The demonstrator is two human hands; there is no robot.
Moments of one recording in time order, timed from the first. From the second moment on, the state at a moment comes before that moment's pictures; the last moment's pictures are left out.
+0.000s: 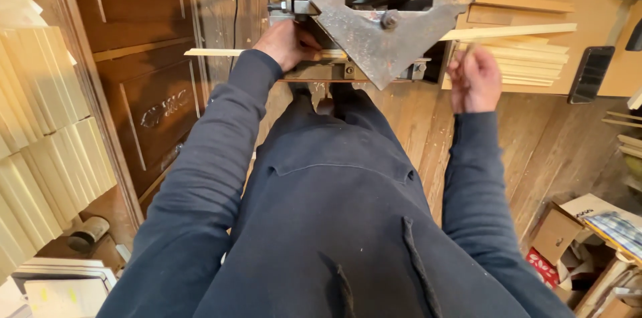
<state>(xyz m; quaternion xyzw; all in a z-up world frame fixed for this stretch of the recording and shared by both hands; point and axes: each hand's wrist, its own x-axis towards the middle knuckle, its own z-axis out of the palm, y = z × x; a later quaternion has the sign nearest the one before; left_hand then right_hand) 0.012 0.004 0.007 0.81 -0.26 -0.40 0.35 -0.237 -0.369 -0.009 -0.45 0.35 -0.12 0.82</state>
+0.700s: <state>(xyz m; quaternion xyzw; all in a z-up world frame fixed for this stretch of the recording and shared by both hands) 0.015 0.008 0.000 0.80 -0.28 -0.38 0.38 -0.200 -0.199 0.069 -0.69 0.12 0.49 0.53</state>
